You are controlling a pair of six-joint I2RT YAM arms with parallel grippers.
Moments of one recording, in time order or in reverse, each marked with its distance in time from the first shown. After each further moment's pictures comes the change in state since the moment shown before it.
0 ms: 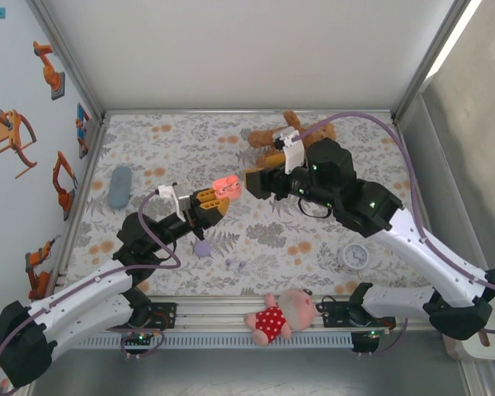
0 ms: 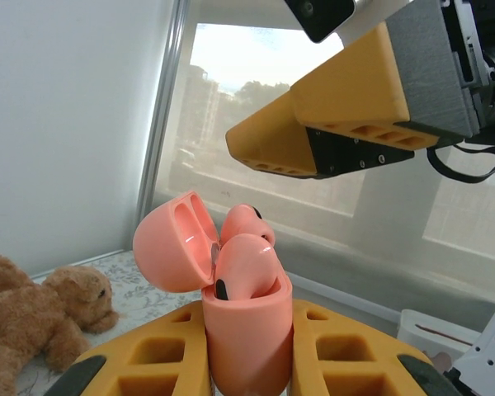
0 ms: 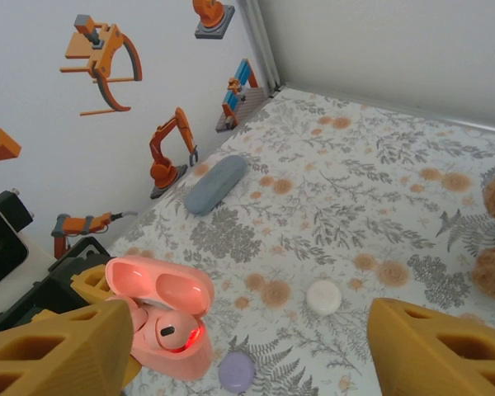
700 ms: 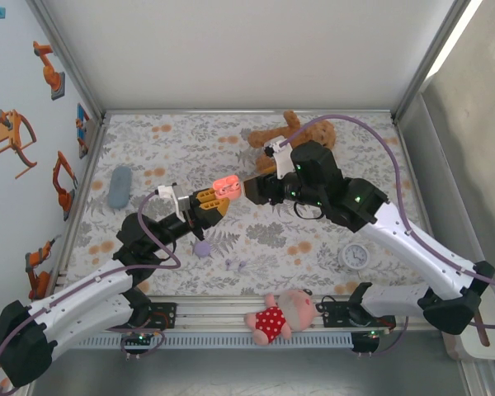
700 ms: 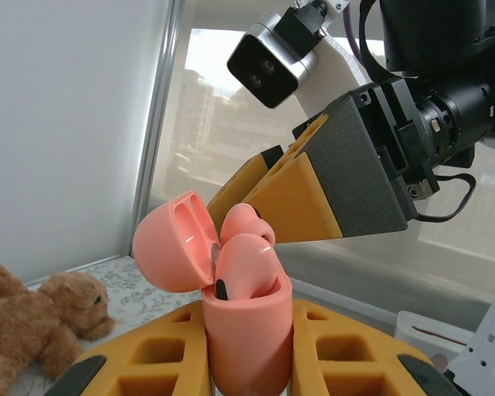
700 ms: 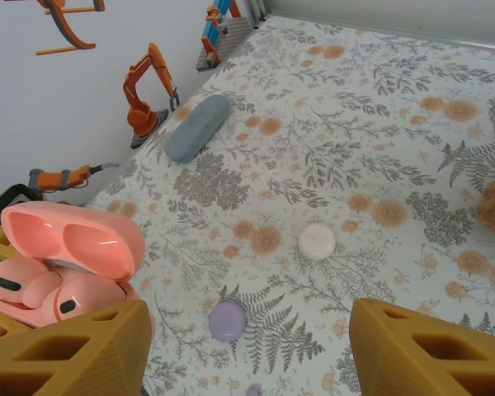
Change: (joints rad) left arm 0.000 0.003 0.000 0.014 0.009 0.000; right arm -0.012 0.056 -0.019 -0.071 -0.032 0.014
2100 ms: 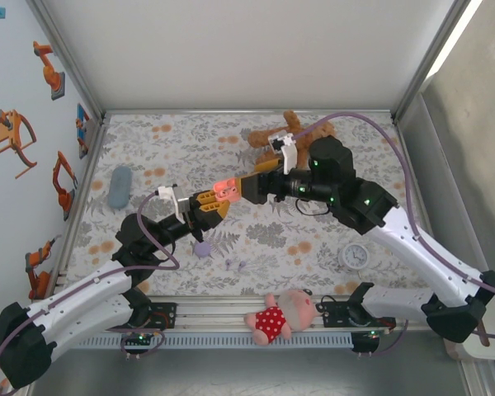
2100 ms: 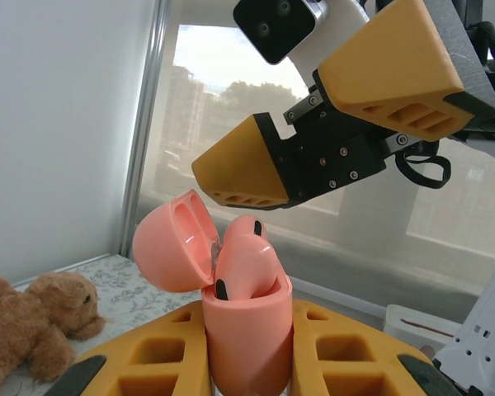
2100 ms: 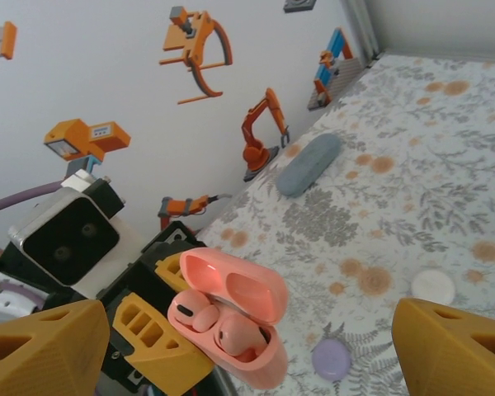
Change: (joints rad) left arm 0.000 -0.014 0.000 -0.016 0.031 0.000; right arm -0.058 -0.042 -0.047 0.198 -0.311 0.107
